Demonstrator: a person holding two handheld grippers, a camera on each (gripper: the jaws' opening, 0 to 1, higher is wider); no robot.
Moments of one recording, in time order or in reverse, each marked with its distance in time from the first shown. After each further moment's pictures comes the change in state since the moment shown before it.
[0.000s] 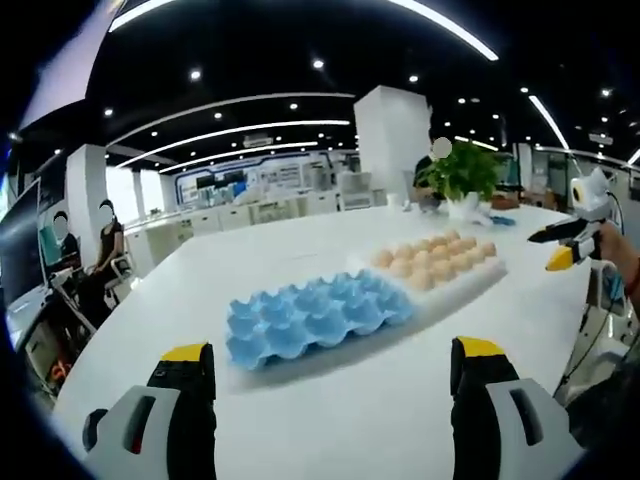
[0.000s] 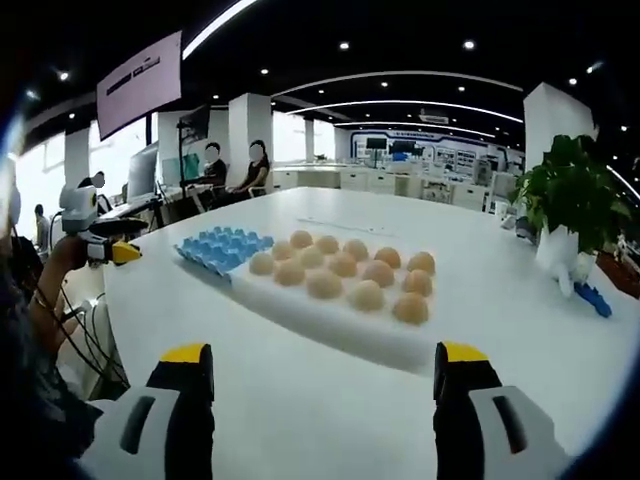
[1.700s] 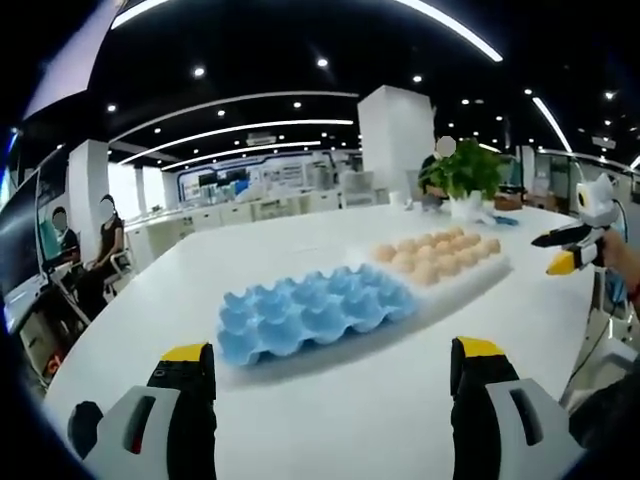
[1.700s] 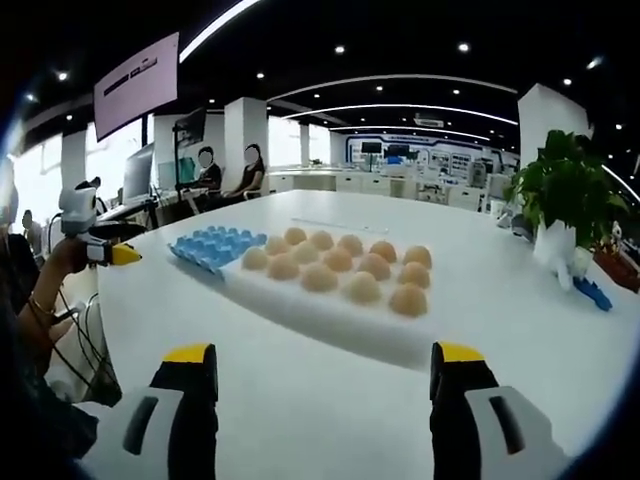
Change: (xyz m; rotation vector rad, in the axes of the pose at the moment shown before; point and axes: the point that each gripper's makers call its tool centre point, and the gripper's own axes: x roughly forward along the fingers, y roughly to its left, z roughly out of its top) left arm 0.020 -0.005 -0.008 -0.015 -0.008 -0.012; right arm 0.014 -0.010 -0.008 0.007 -0.020 -0.021
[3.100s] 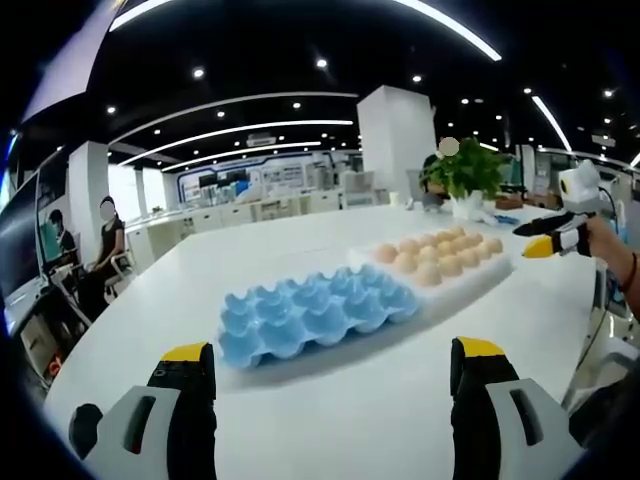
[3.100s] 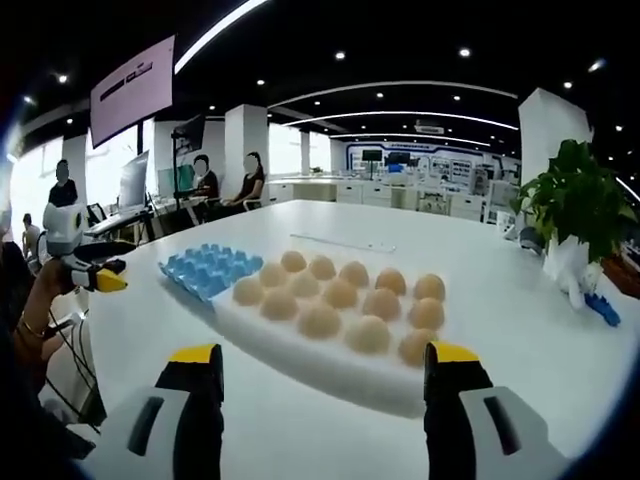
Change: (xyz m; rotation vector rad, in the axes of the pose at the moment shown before) left arm -0.001 0.001 -0.001 0.008 0.004 0.005; right arm 0.037 0.004 0.034 0.002 -0.041 0.007
